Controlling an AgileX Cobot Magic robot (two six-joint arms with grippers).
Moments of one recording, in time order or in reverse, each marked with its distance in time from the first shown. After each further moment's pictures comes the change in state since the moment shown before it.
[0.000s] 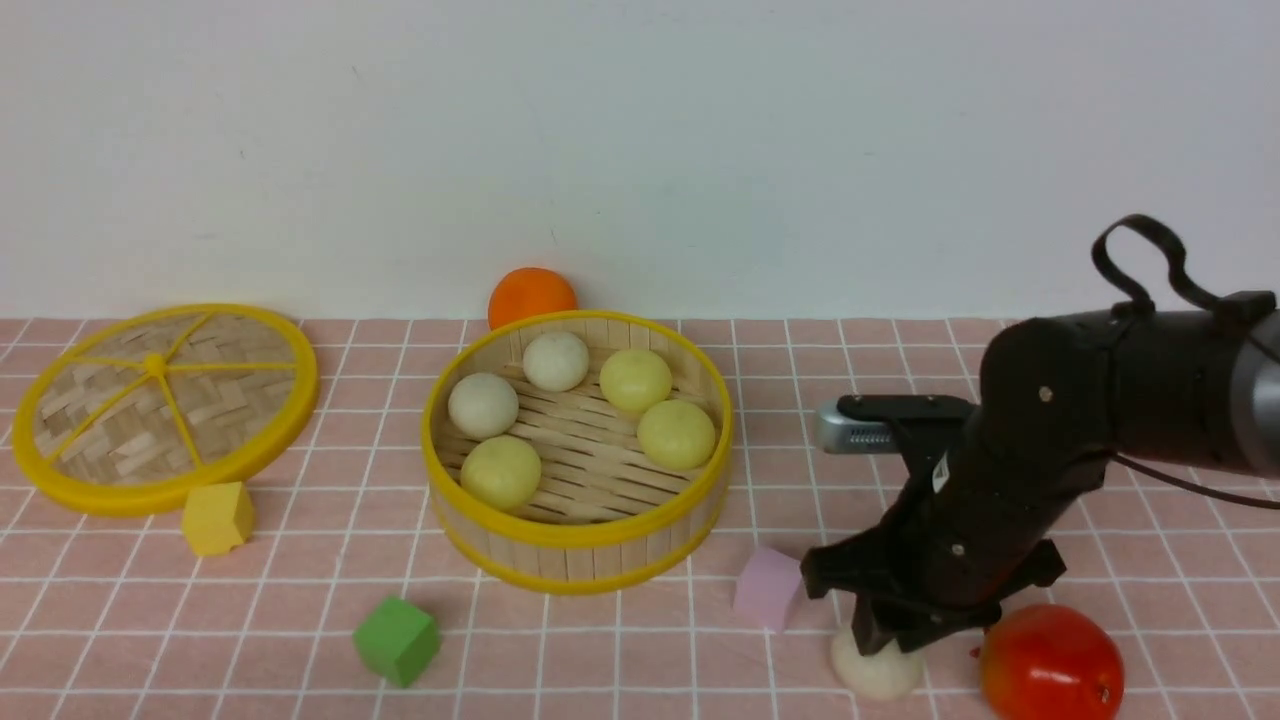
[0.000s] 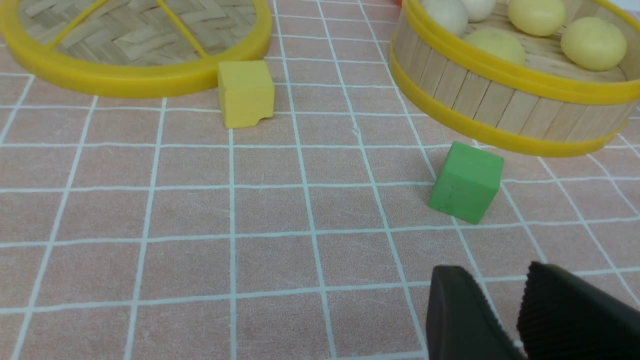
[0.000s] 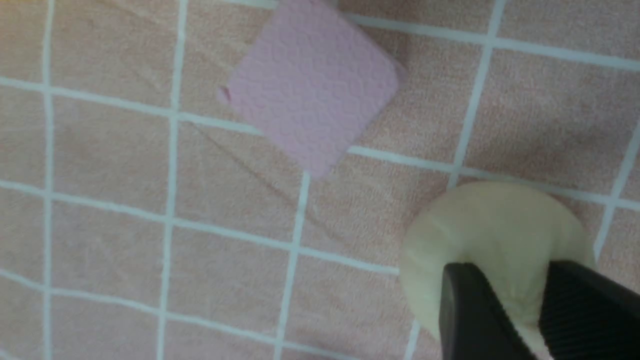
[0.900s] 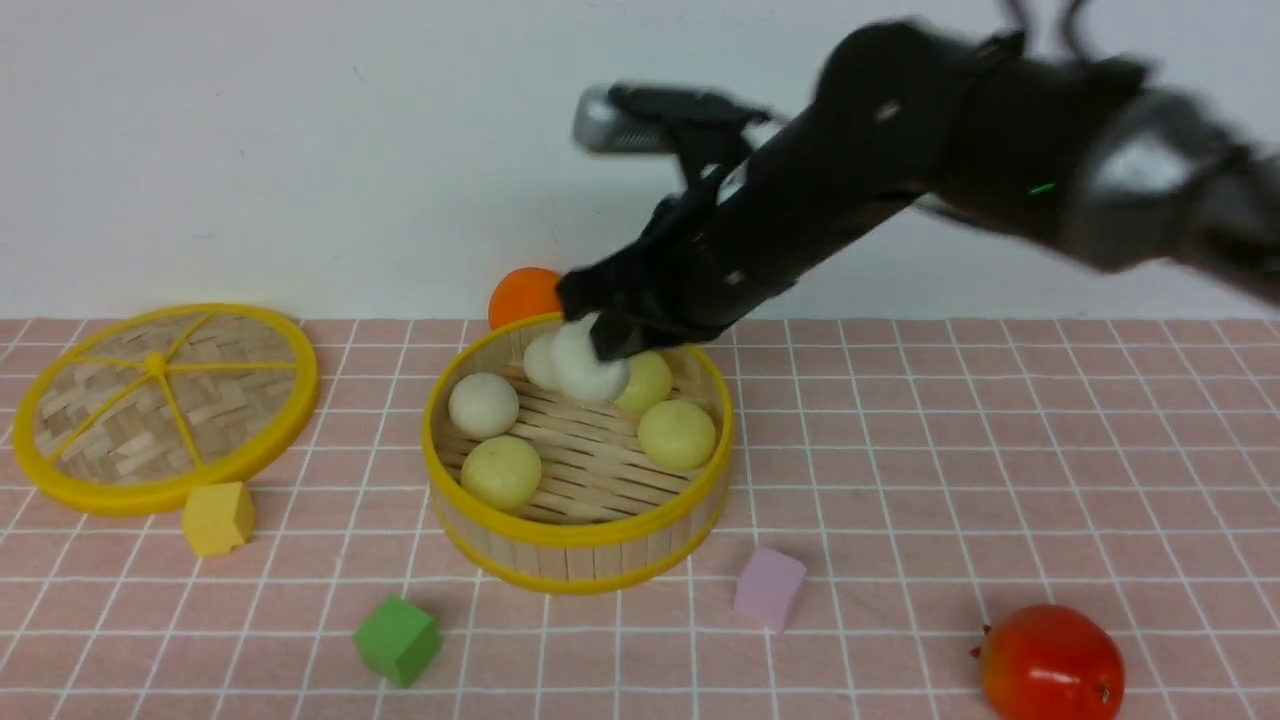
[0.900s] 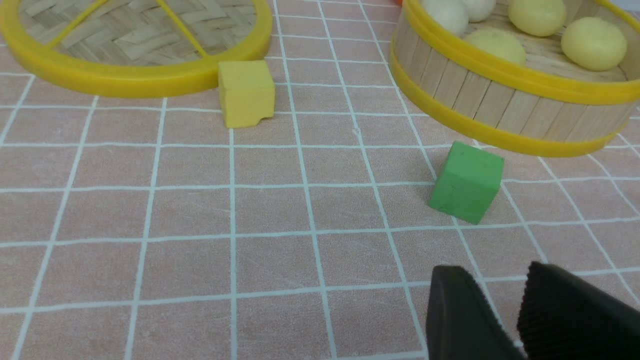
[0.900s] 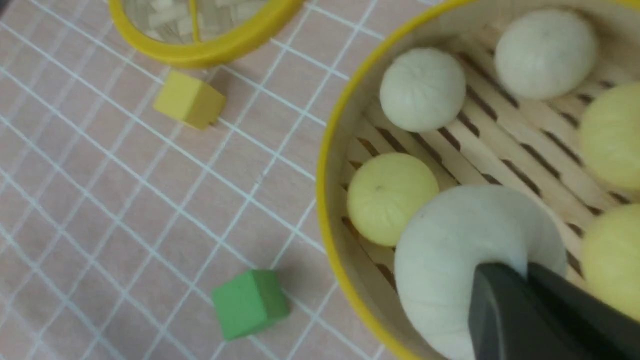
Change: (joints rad) right arm 0.126 0.220 -0.675 0.202 0.044 -0.261; left arm 0.000 0.000 0.000 0.000 0.000 0.000
